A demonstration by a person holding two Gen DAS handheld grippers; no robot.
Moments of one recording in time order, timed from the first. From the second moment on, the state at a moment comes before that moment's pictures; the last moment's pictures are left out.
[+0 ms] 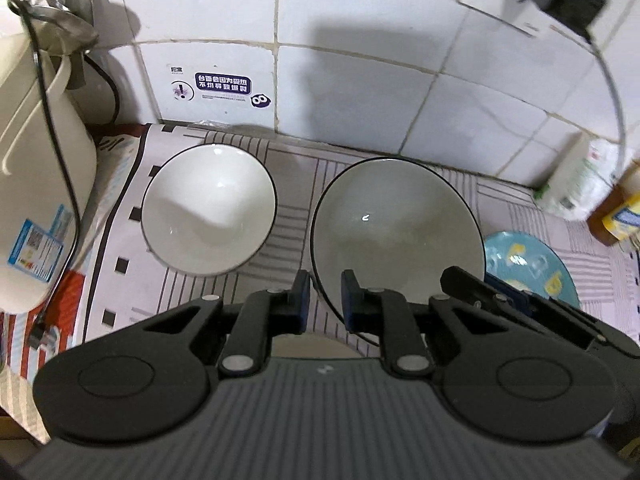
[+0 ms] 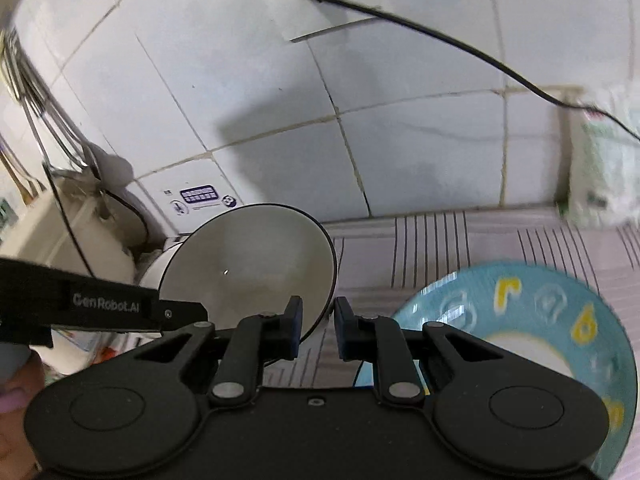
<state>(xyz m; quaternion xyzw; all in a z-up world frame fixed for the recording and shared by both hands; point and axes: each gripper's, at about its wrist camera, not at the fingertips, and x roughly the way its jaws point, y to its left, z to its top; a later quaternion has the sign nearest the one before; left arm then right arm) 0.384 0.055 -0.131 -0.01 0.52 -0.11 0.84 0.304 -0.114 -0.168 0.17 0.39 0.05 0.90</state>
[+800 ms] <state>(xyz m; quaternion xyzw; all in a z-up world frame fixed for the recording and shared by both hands) 0.292 0.088 -0.126 0.07 0.51 -0.08 0.85 0.209 -0.068 -0.155 0.18 0.36 0.09 0.91</state>
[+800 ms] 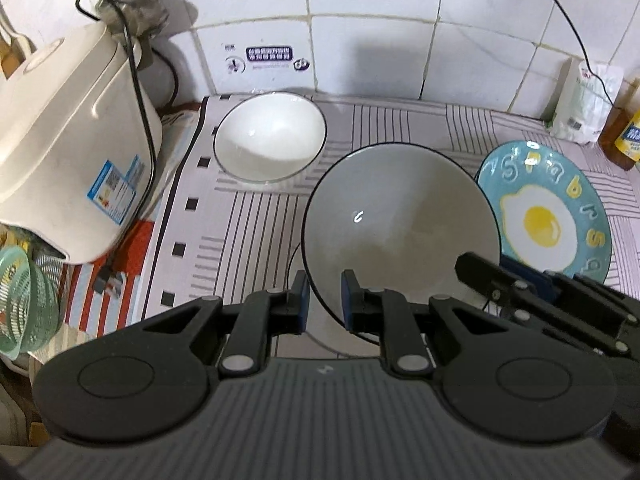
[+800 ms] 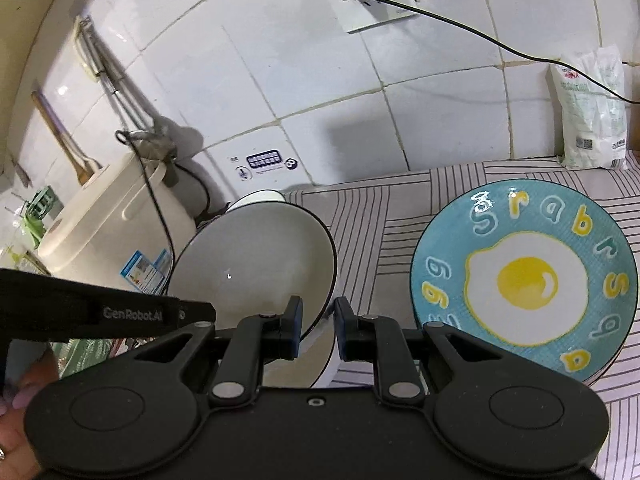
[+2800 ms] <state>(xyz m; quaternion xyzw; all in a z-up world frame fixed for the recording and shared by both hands) 0.351 0.166 -0.129 -0.08 0.46 -0.09 0.88 0.280 -0.024 -0.129 -0.01 0.34 0.24 0.91</state>
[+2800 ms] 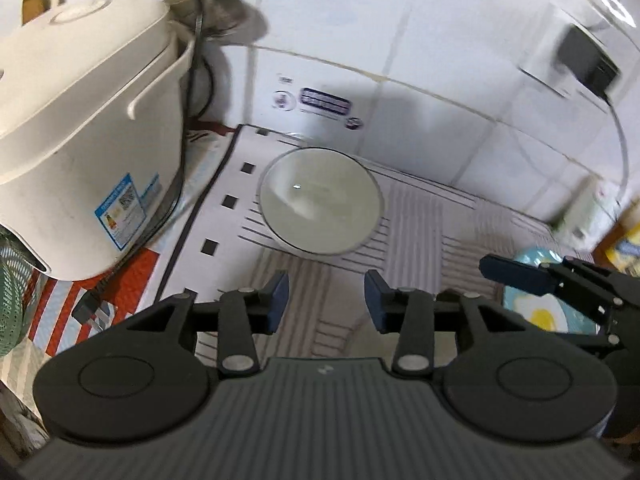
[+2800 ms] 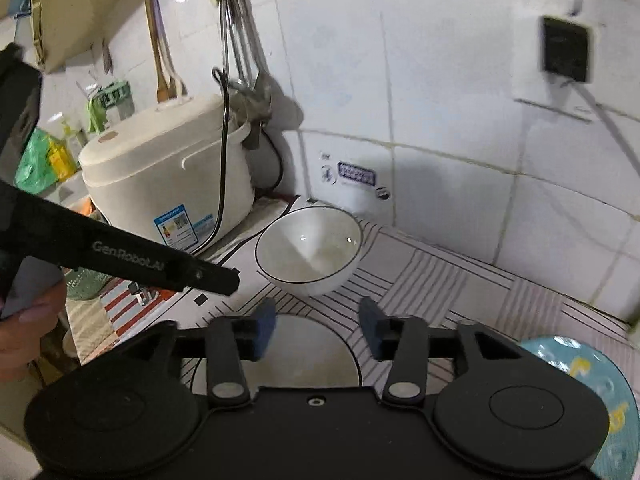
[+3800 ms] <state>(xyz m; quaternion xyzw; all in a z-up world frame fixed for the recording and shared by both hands) 0.447 0.201 -0.216 -0.16 0.51 -0.05 0.84 0.429 -0.005 -0.206 0.11 0.50 0.20 0.84</state>
